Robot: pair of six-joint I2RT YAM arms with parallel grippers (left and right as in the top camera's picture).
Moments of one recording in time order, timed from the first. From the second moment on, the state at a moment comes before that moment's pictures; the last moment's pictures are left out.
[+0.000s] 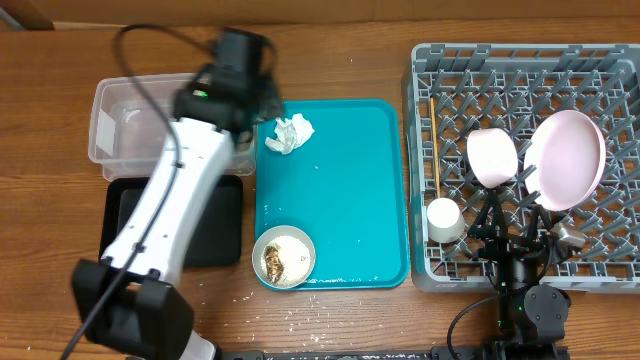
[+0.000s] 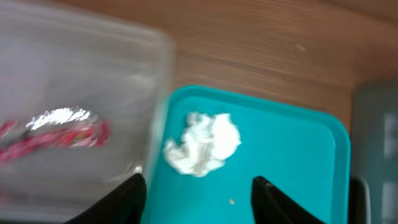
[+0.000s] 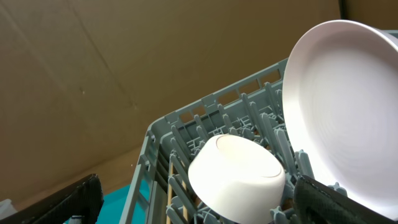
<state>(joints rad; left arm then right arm) -0.32 1.72 1.58 -0.80 -0.15 -0.48 0.04 0.01 0.02 -0.01 0.17 0.44</state>
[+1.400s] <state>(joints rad) -0.16 1.79 1.75 -1.14 -0.09 -0.34 0.04 0.01 0.02 -0.01 0.17 0.44</state>
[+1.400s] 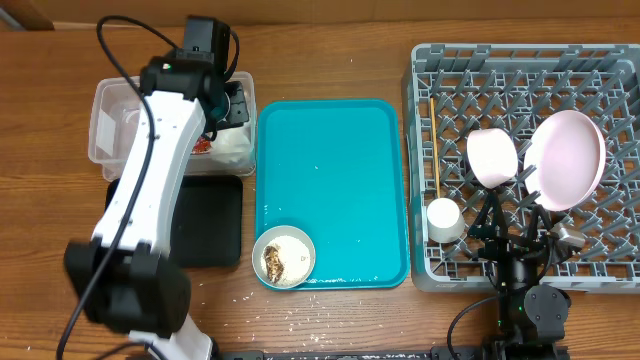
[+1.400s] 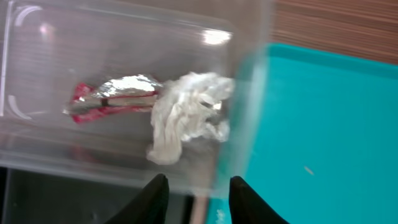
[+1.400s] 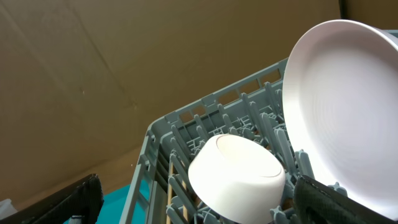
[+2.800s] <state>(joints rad) -0.81 1.84 1.23 -1.16 -0.18 -0.65 0.04 0.01 0.02 -0.01 0.17 0.44</state>
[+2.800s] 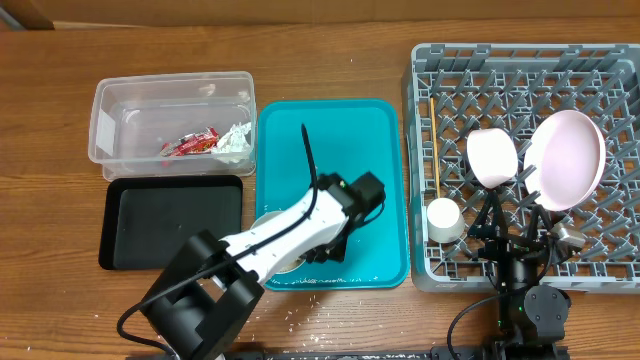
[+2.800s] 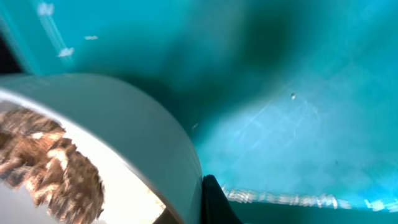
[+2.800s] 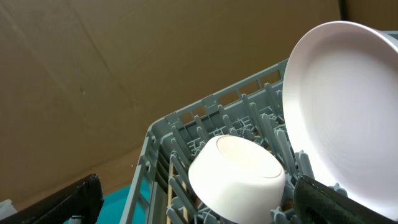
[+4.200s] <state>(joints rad) 0.70 1.66 0.89 -1.05 1.42 0.41 0.04 0.01 0.02 -0.01 0.17 0.44</state>
